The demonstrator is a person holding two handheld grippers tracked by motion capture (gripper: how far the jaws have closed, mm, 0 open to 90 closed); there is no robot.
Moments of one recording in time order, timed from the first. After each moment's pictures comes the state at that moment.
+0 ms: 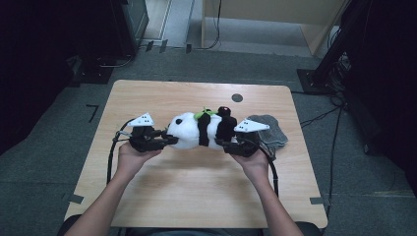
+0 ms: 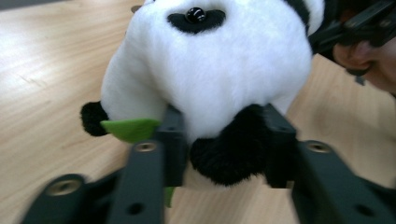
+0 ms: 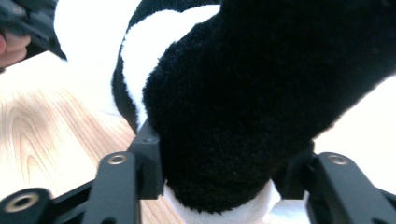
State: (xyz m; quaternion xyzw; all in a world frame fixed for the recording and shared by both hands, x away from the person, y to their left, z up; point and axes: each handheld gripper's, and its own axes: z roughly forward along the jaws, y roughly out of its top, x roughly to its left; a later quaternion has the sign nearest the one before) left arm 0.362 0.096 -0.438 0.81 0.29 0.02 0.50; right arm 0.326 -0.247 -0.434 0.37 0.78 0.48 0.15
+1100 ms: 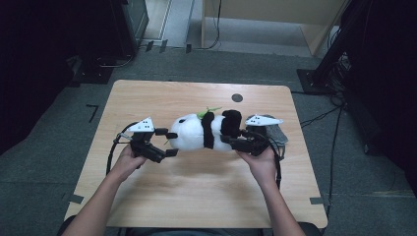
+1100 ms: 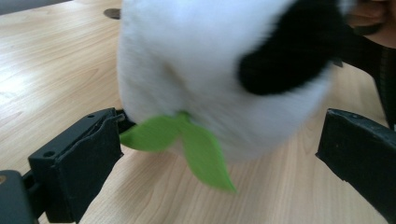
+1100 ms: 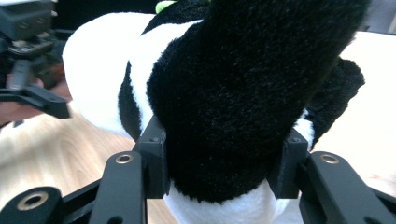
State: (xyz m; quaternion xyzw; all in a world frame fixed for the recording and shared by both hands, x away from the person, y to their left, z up) left arm 0.358 0.097 -0.452 0.82 0.24 0.02 0.52; right arm 0.318 -0.263 -0.407 0.42 0.75 0.50 0.09
